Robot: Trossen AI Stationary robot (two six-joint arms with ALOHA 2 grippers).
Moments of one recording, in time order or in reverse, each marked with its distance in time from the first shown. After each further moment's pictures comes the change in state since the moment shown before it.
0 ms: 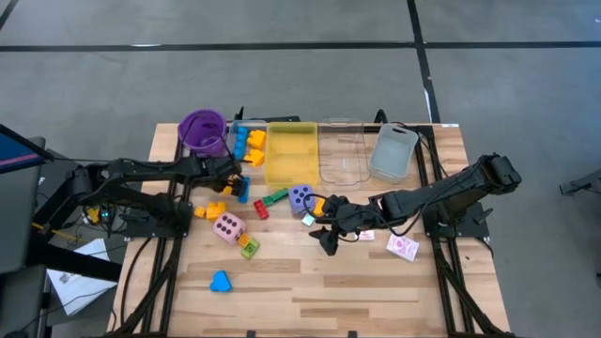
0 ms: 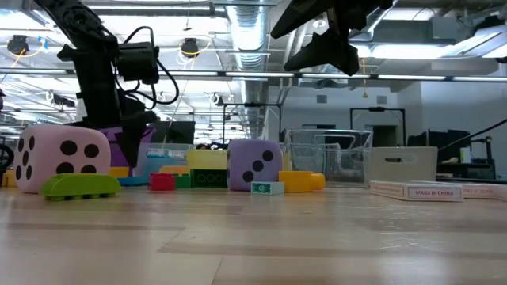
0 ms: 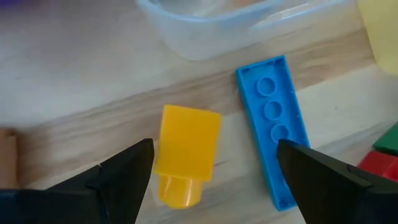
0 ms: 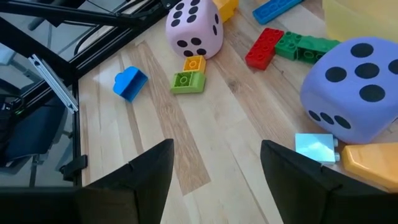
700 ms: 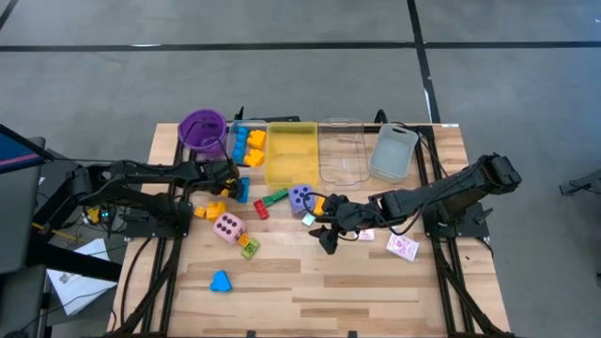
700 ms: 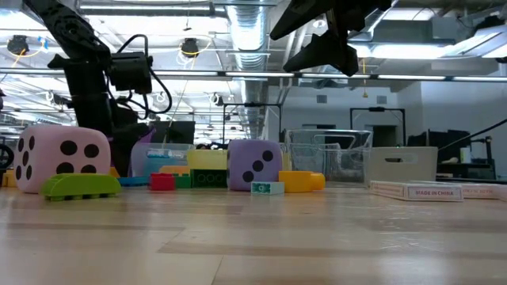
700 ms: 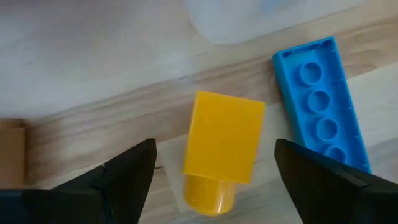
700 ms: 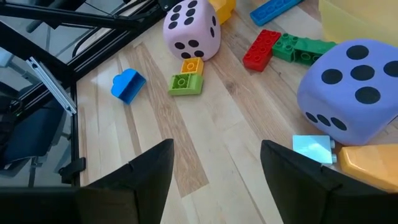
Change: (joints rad) left arm 0.000 0.000 -0.082 0.069 -0.033 0.000; right arm -0.005 0.000 0.000 0.000 0.001 0.000
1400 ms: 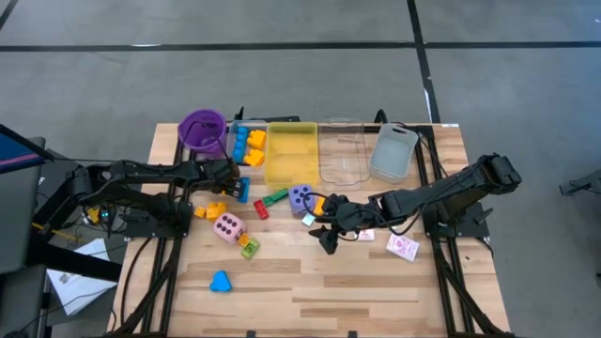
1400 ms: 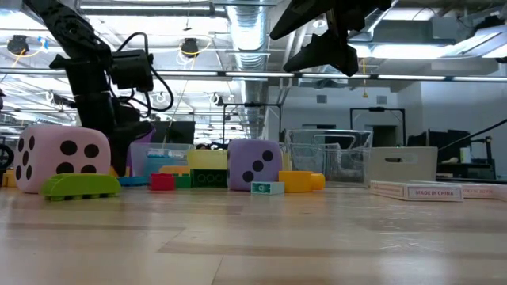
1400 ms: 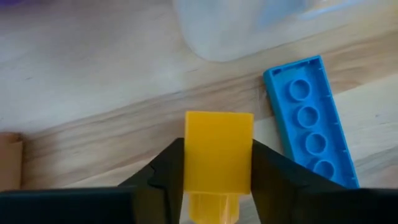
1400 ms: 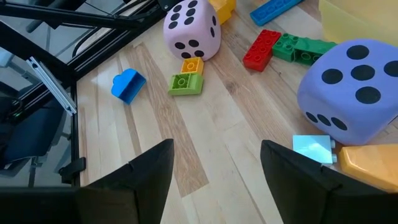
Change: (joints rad) left arm 0.000 -0.001 0.002 0.026 0.004 0.000; right arm -0.001 0.000 0.000 0.000 0.001 0.000
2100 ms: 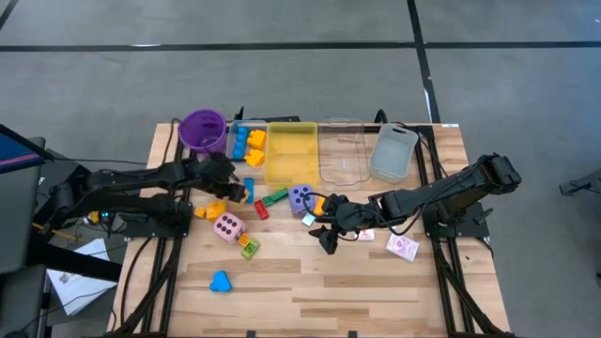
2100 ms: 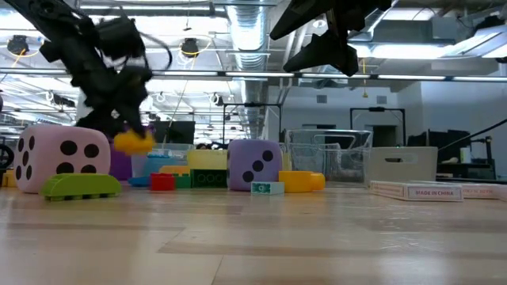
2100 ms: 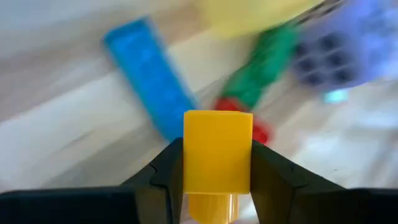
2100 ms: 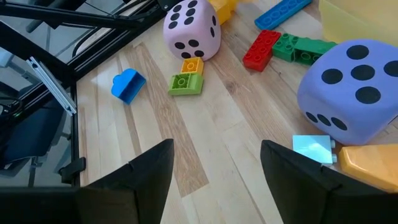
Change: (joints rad) left arm -0.001 -0.253 -0.002 0.096 0.425 0.031; right arm 0.000 0.000 0.000 0.000 0.000 0.000
